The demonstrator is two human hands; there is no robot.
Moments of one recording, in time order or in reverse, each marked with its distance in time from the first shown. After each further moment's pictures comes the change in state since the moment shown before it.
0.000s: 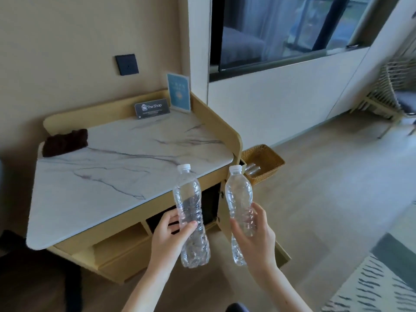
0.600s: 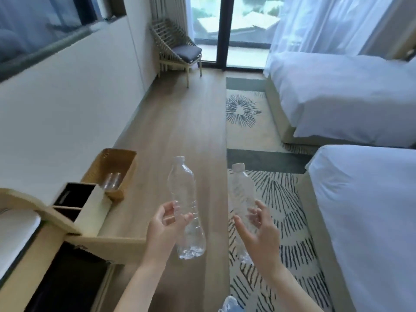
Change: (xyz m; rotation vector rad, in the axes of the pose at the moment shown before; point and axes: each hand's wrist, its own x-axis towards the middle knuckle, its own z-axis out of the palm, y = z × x) left_hand -0.031 0.004 0.324 0.194 -0.908 0.044; right_hand -0.095 0.106 -0.263 -0.197 0.782 0.413
